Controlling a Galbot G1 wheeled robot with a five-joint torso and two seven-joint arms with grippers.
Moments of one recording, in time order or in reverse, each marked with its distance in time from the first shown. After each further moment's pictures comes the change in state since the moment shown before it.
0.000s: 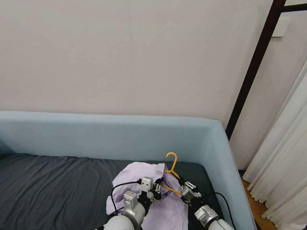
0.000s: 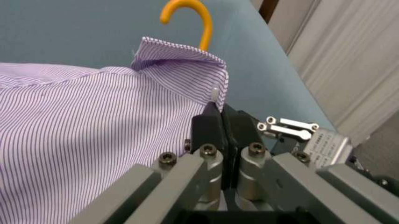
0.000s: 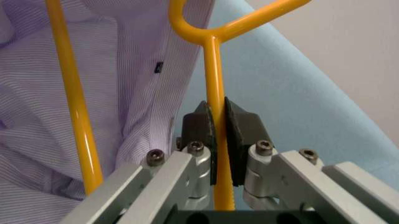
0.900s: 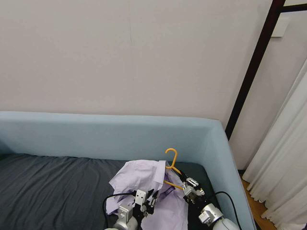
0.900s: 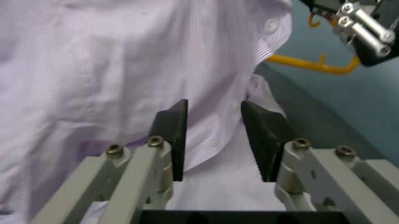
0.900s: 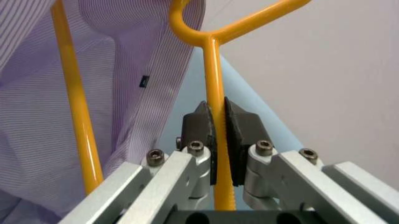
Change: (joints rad) left arm 0.213 0.181 -0.120 -0.104 0.168 0.107 -0.023; right arm -0.045 0.001 0.102 0.047 -0.170 0.117 0.030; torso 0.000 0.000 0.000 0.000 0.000
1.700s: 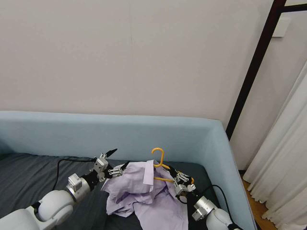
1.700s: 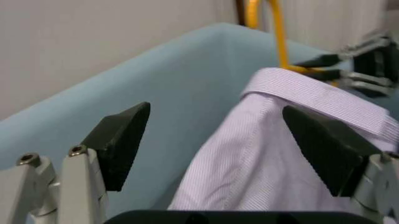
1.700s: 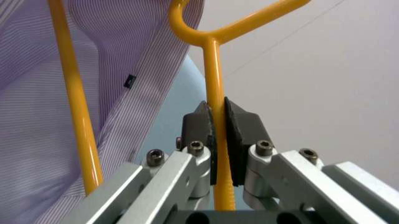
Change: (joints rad) left arm -0.353 0.238 -0.062 0.390 -0.023 -0.415 0.846; right arm 0.104 0.067 -0.022 -0.110 -0.237 0.163 0.012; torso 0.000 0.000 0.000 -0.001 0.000
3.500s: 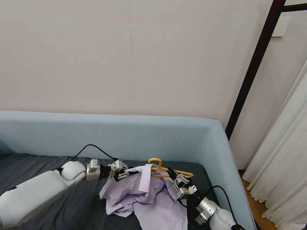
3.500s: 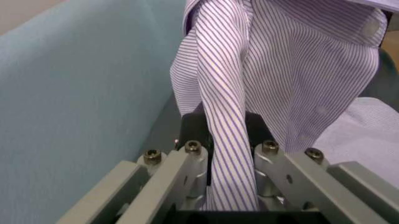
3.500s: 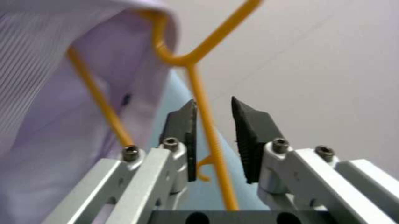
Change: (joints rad) left arm -0.362 -0.204 0.298 0.389 0.057 -0.028 0.380; right arm -0.057 -0.049 0.005 0.113 0.076 0.044 0.012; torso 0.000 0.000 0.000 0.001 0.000
